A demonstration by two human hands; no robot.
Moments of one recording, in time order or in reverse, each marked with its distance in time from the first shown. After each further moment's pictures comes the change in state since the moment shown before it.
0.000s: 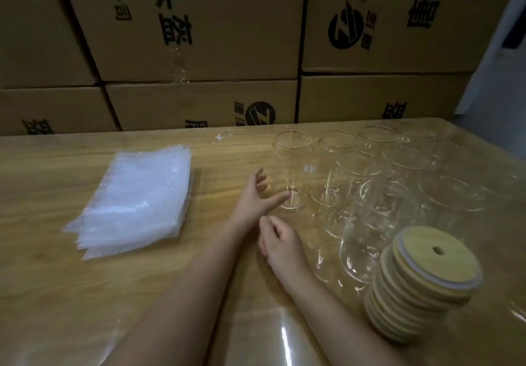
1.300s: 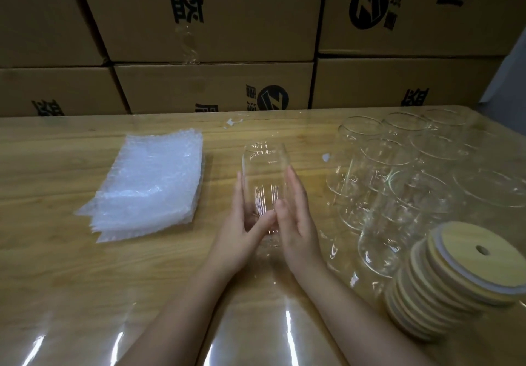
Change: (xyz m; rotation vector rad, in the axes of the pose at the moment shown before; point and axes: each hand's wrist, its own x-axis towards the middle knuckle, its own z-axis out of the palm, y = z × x) left_hand -0.087 -0.024 -0.040 -0.004 0.011 0.260; right_hand -0.004 -0.014 0.007 0.153 -0.003 -0.318
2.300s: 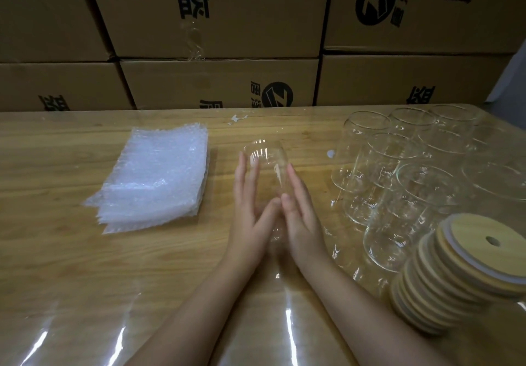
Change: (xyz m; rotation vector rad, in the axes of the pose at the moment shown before) left_hand 0.000 0.021 0.021 -0.063 0.218 0.149; right_hand 0.001 -0.004 0.000 -0.031 -0.043 0.035
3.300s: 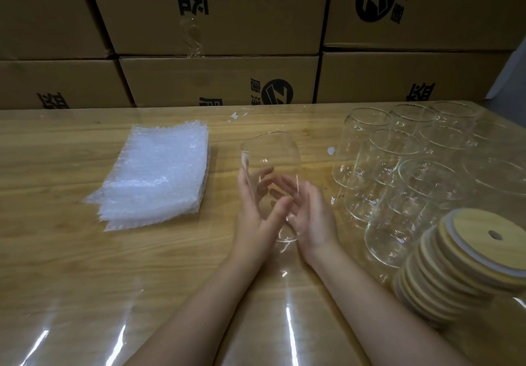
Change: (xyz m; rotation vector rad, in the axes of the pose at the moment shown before) left_hand -0.003 -0.012 0.009 -0.113 0.031 0.027; right_hand 0.013 0.004 -0.007 0.595 0.140 0.498
